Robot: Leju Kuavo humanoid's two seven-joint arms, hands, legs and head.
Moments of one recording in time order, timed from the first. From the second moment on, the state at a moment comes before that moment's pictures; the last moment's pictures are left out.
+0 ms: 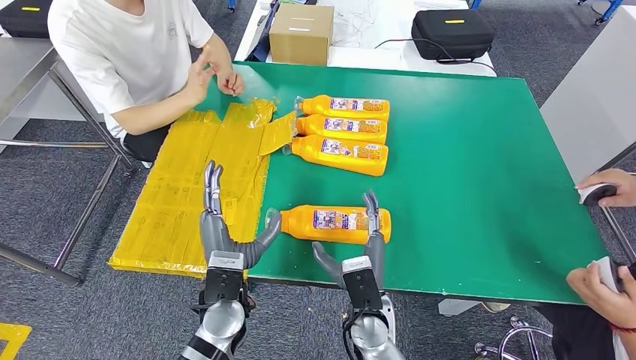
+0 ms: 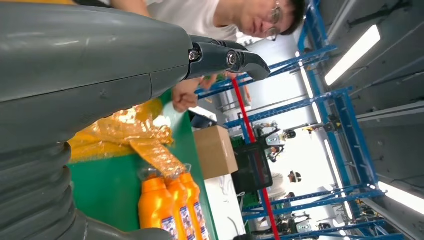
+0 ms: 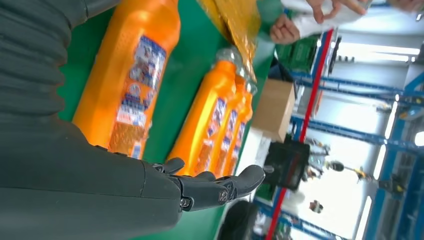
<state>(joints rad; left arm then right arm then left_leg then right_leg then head) -0.09 -0.29 -0.39 -1.26 -0.27 0.70 -0.70 -0.12 0.26 0.40 -1.10 0.30 -0.56 -0.70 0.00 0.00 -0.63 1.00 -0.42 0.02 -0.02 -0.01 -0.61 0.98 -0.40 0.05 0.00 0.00</state>
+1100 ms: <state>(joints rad) -0.02 -0.27 -0.39 -1.43 -0.13 0.69 -0.70 -0.33 0.08 0.42 -1.04 1.24 -0.30 -0.01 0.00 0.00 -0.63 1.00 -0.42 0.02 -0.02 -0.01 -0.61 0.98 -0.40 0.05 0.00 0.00</state>
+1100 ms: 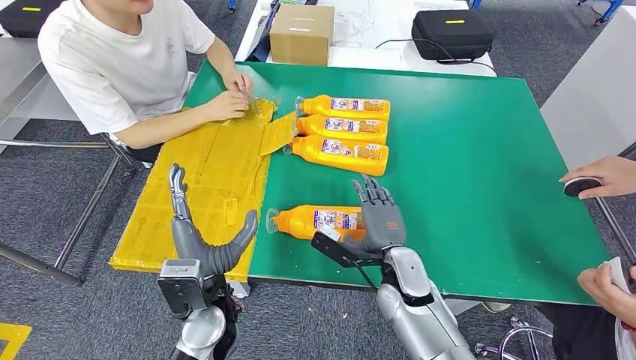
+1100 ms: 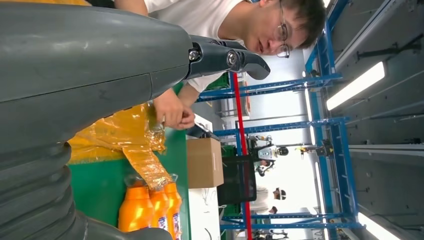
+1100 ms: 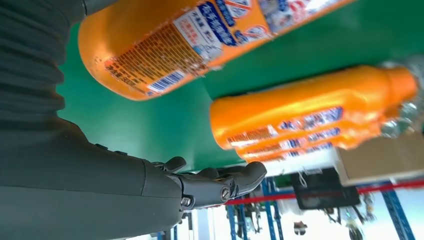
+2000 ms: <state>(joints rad) -0.02 -0.27 -0.38 -1.43 -0.11 0.68 -0.70 -0.41 0.05 0.42 -0.89 1.25 -0.18 0.05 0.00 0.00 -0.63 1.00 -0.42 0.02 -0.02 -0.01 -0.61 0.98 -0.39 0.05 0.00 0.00</state>
